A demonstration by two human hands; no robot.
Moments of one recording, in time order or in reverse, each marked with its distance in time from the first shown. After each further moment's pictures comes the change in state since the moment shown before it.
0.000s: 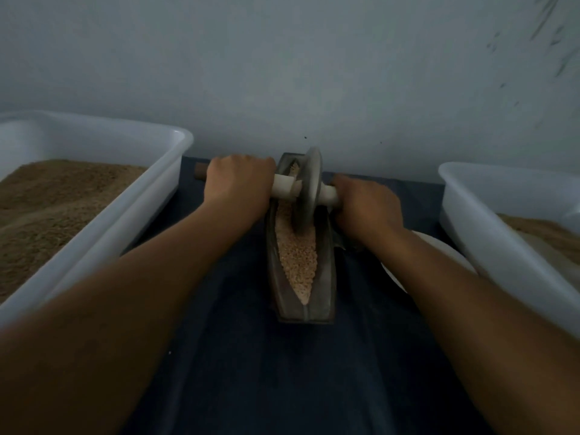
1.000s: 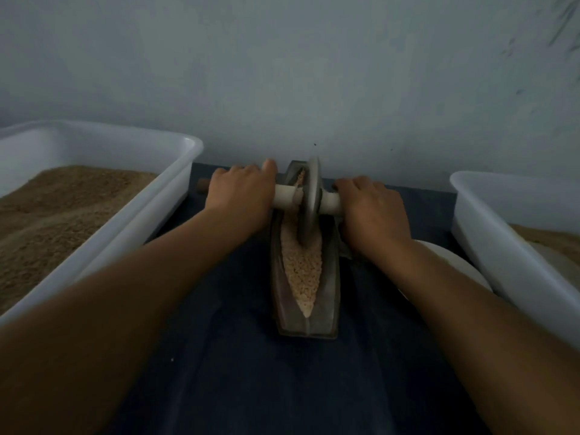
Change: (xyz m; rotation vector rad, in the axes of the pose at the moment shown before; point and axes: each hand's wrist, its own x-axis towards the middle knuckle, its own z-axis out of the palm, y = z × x) left_hand -0.007 -0.006 -0.003 -0.147 -0.108 -0.002; right_hand -0.004 -0.009 -0.011 -0.157 -0.011 -0.058
